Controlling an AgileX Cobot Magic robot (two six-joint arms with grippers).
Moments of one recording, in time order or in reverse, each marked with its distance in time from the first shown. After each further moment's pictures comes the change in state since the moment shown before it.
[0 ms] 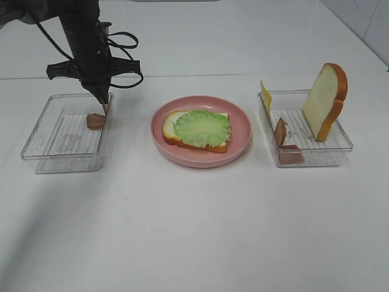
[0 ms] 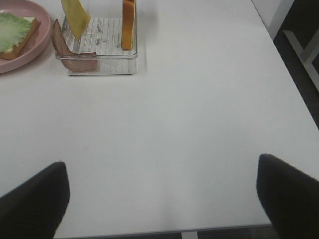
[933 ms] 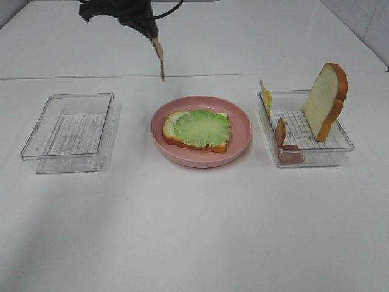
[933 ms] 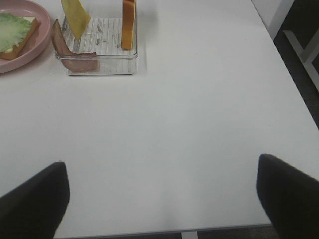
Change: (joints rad) left arm -0.103 -0.216 -0.029 -0.281 -0.113 0.140; right arm 0.000 0.000 0.000 0.000 0.000 0.000
